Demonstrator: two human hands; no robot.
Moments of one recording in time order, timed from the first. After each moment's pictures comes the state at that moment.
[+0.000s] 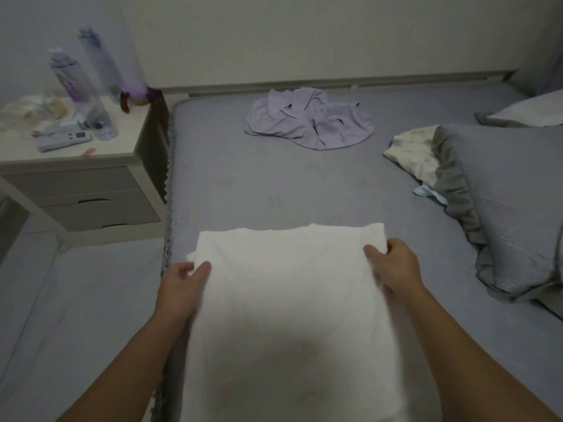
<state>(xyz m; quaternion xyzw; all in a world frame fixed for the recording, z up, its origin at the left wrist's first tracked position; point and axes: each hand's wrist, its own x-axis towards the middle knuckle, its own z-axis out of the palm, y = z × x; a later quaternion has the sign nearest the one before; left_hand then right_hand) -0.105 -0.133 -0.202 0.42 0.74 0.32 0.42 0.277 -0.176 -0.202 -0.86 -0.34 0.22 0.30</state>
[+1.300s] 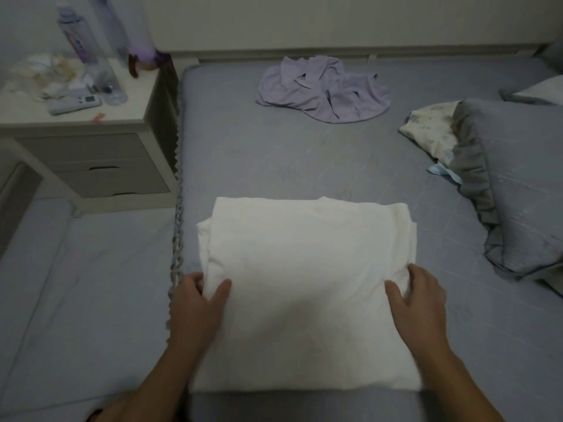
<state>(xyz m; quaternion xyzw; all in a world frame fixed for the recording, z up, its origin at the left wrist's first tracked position) -0.107 -0.221 -0.226 0.50 0.76 0.26 0.32 0.251 -0.302 -0.231 -0.87 -0.42 0.15 0.23</state>
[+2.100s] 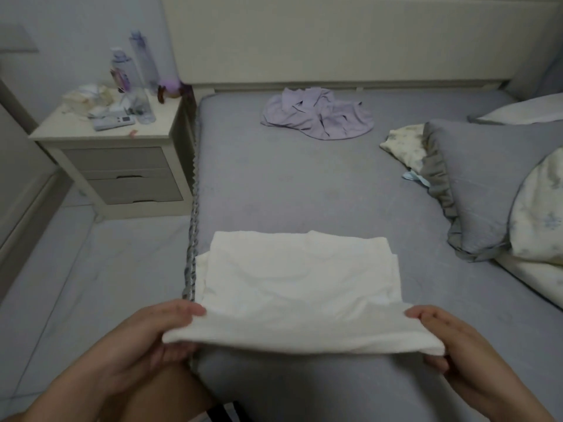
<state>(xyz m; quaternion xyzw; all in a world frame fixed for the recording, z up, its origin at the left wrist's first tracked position) -0.188 -0.338 -0.109 0.28 0.53 0.26 0.76 0.241 -0.446 -0.116 -0.63 -0.22 0.56 0.49</state>
